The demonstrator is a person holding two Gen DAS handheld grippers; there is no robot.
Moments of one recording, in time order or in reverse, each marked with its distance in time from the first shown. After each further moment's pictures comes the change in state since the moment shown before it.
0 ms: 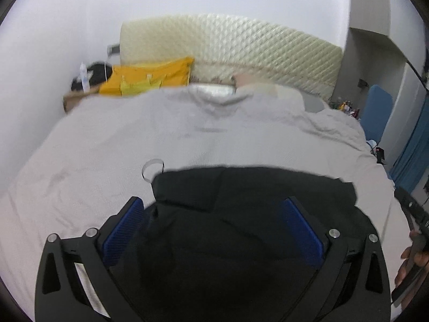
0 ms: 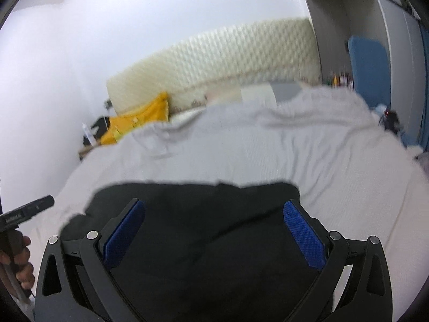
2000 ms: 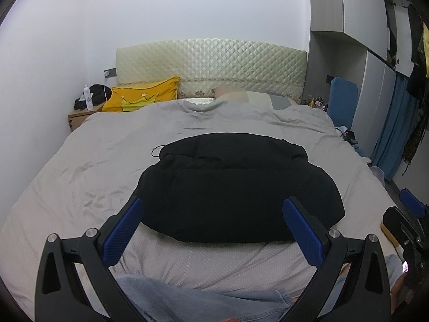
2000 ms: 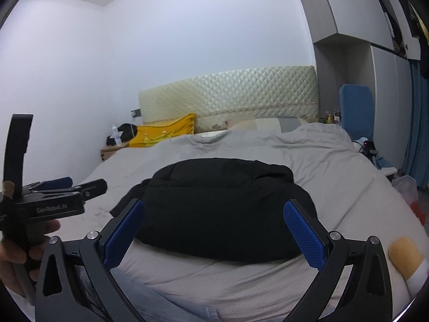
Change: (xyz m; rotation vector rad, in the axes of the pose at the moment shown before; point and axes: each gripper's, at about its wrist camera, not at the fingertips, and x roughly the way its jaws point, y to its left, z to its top) left arm -0.184 -0.025 -0.116 0.076 -0.075 -0.056; right arm -0.239 0.119 -0.120 -0.125 -0.149 -0.015
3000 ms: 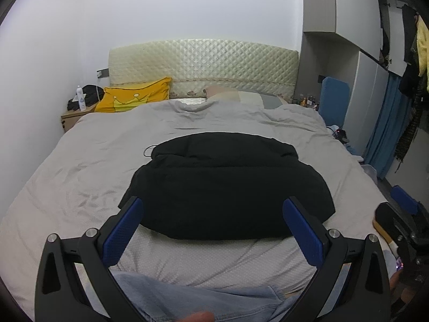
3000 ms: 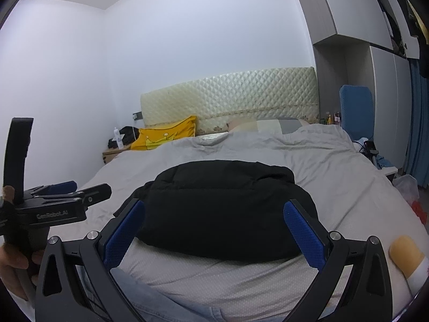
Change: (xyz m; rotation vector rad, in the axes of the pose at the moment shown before) left arm -0.009 -0.006 0.001 0.011 0.002 -0.049; right arm -0.011 -0.001 0.005 0.010 -0.007 0.016
